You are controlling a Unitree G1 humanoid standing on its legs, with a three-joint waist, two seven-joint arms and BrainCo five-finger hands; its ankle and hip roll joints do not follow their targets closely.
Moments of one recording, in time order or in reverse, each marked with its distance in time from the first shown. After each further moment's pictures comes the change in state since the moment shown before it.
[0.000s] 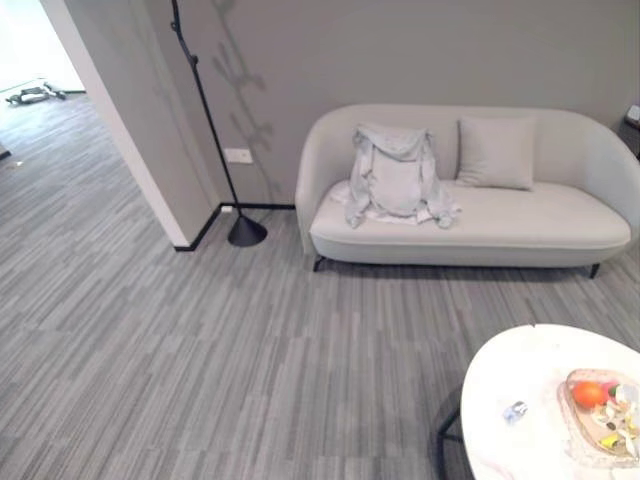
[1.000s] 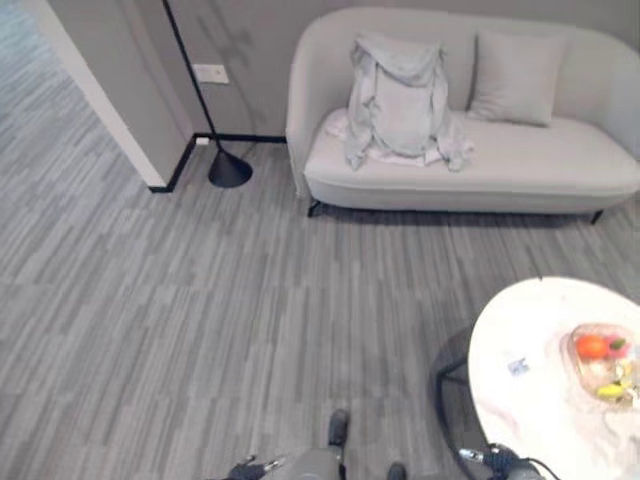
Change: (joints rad) left arm -0.062 0.055 0.061 0.076 -0.071 -0.003 0.015; right arm -0.123 0.022 0.029 0.040 0.027 -0.006 -0.016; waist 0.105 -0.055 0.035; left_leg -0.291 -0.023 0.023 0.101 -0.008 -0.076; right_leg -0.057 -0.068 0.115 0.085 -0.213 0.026
